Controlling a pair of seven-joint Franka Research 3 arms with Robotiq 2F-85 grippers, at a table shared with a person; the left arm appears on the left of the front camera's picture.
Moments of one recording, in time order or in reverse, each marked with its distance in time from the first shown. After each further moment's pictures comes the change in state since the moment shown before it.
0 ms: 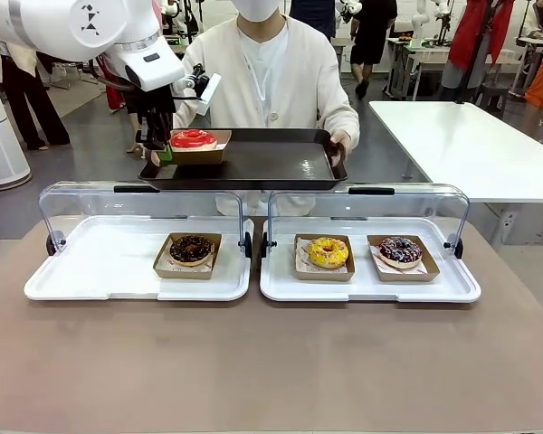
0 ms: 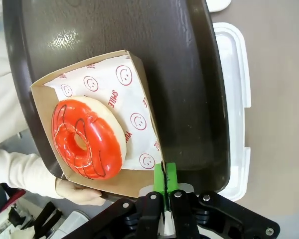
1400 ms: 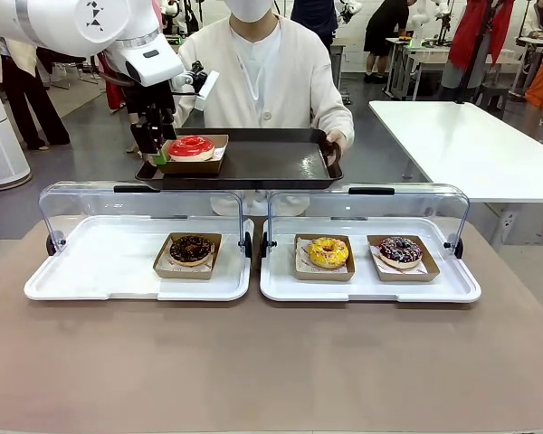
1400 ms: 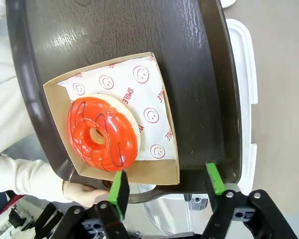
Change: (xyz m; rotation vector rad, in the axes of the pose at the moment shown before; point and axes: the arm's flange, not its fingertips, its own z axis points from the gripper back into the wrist) left arm -0.007 0.016 -0.002 -0.004 -0.001 -0.006; right arm 0.000 0.000 0.000 0.000 0.000 0.000
